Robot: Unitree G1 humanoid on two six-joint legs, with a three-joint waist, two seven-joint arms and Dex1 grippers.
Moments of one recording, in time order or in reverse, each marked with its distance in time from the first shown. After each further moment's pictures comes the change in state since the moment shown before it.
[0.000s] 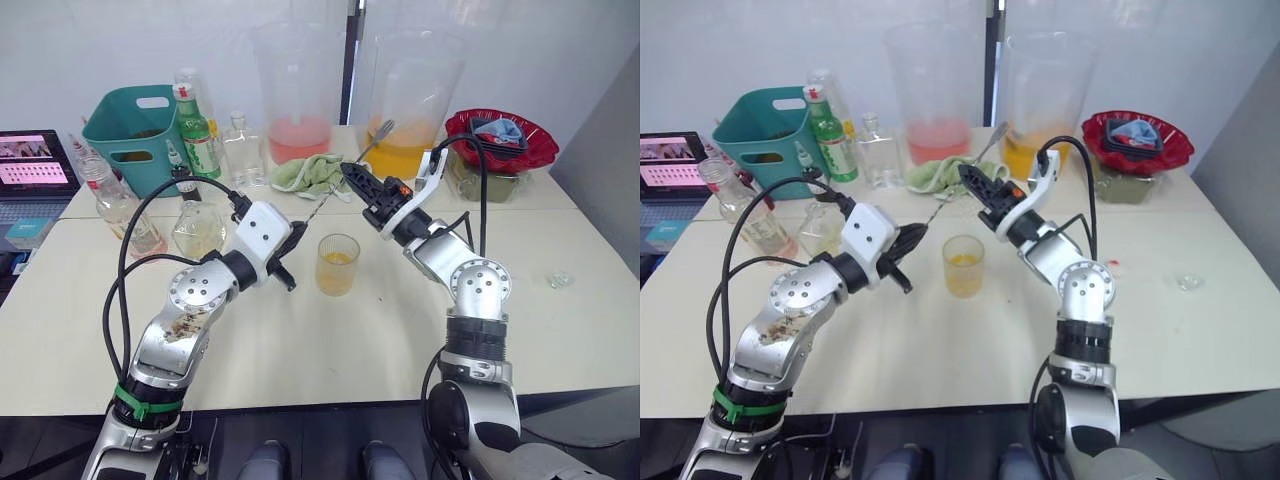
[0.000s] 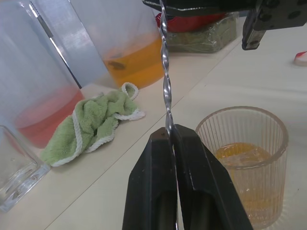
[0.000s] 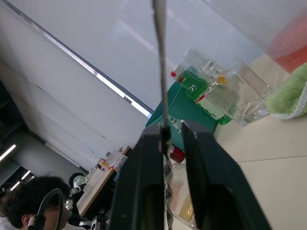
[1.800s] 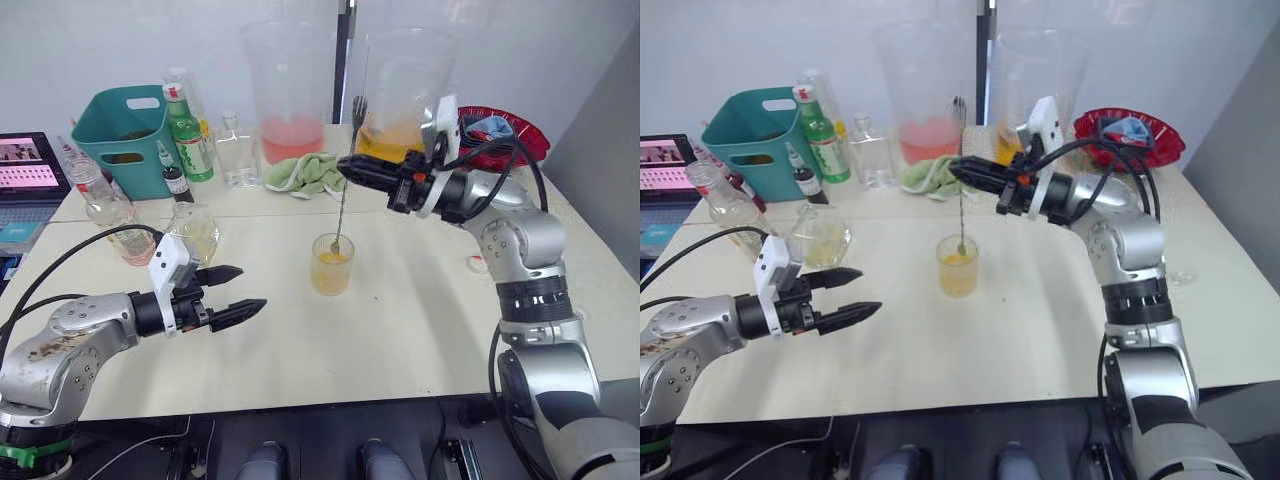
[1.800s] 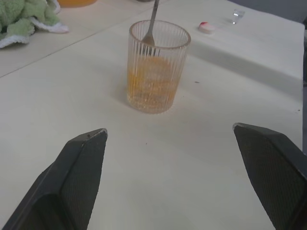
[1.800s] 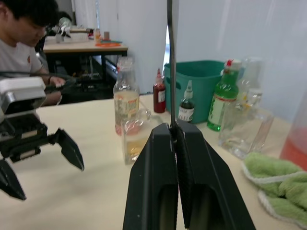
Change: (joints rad) left arm 0.293 0.382 0.330 -0.036 -0.528 0.238 -0.394; right arm -0.135 -0.419 0.372 0.087 -0.500 -0.356 0.789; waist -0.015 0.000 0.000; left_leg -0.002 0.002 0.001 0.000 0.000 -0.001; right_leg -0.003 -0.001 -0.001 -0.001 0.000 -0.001
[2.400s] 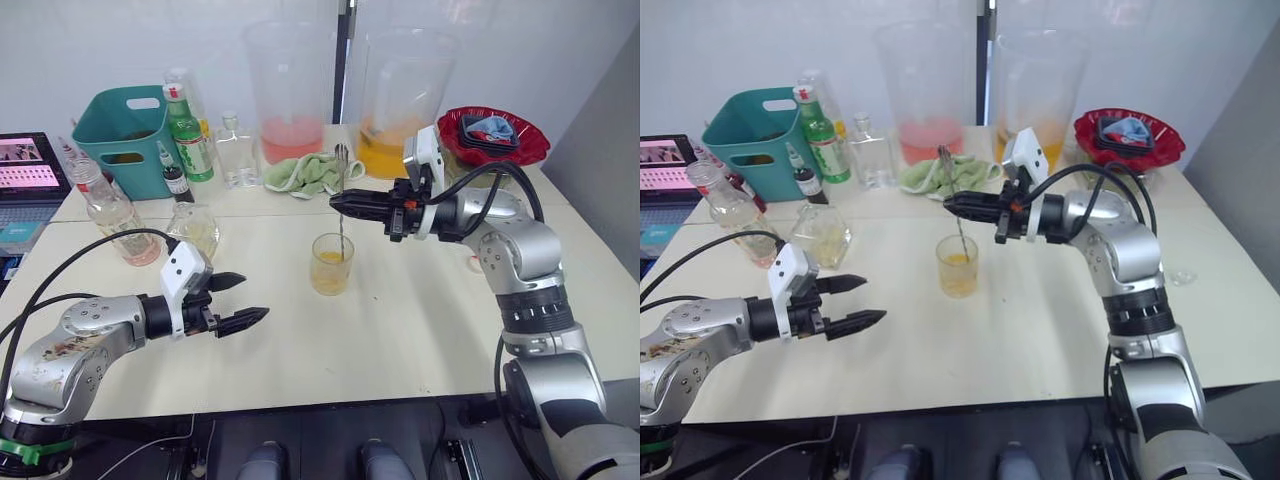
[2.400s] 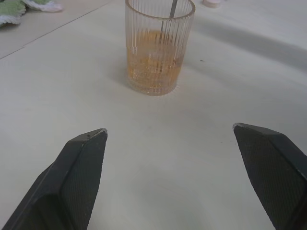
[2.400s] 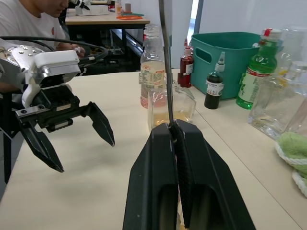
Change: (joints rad) left arm -0.011 -0.011 -0.058 0.010 0.049 -0.023 0.014; right arm 0.032 -0.018 0.035 -0.063 -0.028 0.064 0.091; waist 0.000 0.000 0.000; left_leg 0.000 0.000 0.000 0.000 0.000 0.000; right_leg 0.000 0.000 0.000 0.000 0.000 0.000
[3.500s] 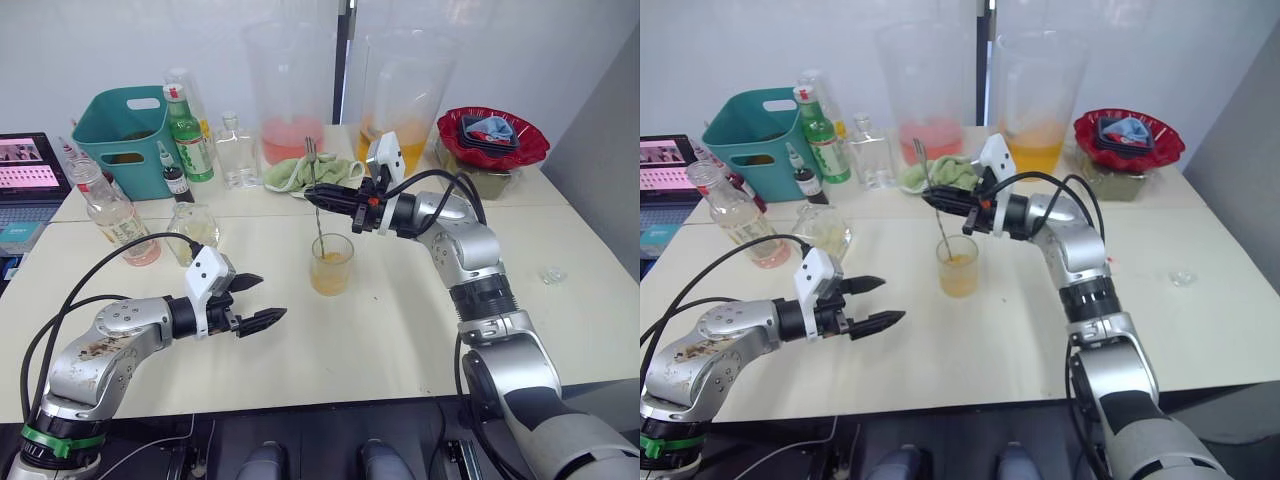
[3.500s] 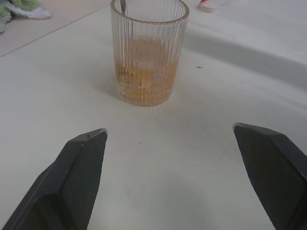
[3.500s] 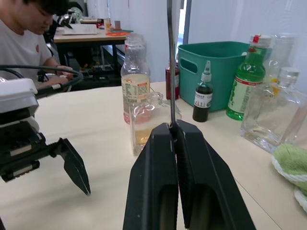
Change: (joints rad) left arm -0.037 -0.087 -0.088 0.015 0.063 -0.034 0.039; right arm -0.089 0.186 -0.005 0.283 -0.108 -0.204 -0.051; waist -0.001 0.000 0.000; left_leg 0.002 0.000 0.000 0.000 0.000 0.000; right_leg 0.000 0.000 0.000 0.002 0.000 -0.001
